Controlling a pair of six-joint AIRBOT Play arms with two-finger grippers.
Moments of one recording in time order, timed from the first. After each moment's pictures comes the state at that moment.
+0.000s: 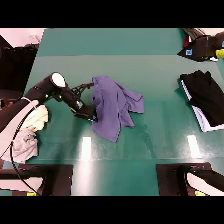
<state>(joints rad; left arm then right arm) -0.30 -1.52 1.13 0.91 -1.37 -1.27 0.04 -1.14 1.73 -1.05 1.47 1.45</state>
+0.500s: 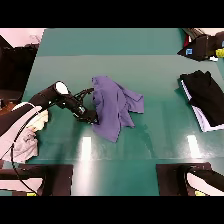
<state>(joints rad) -0.34 -1.52 1.05 0.88 -1.25 -1.27 0.04 -1.14 1.73 -1.05 1.46 1.45</state>
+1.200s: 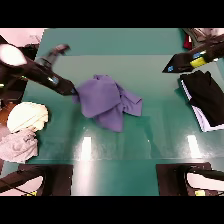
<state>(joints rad) -0.18 -1.23 1.42 1.08 -1.40 -1.26 0.04 -1.41 1.73 -1.09 1.58 1.41</state>
